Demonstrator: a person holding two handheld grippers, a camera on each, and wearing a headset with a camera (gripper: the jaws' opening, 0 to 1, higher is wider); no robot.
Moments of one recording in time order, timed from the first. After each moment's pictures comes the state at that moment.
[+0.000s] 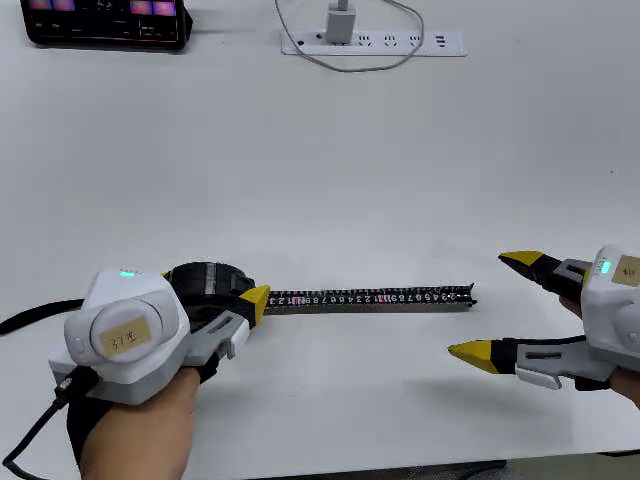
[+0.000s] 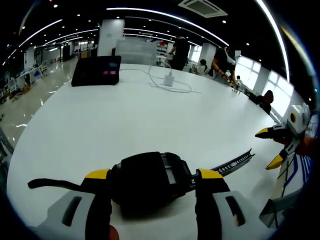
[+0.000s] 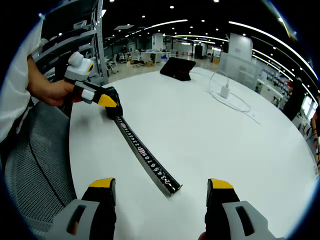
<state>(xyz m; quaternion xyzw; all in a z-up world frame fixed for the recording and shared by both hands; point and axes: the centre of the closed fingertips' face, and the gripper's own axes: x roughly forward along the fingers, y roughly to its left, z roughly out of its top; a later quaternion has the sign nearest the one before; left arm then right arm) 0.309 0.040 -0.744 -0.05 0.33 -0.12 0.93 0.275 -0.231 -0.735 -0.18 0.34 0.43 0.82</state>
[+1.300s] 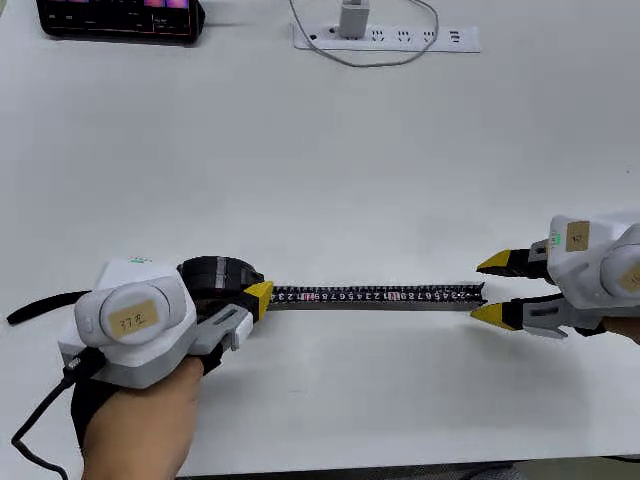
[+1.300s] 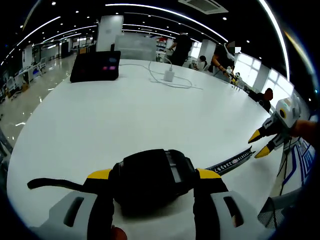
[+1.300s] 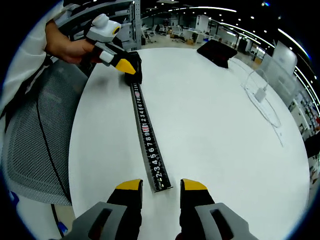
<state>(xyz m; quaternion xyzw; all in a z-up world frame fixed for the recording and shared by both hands) 0.309 0.043 -0.750 -0.05 0.35 -0.13 0.93 0.285 -0.231 -0.758 -0.31 0.39 0.53 0.69</state>
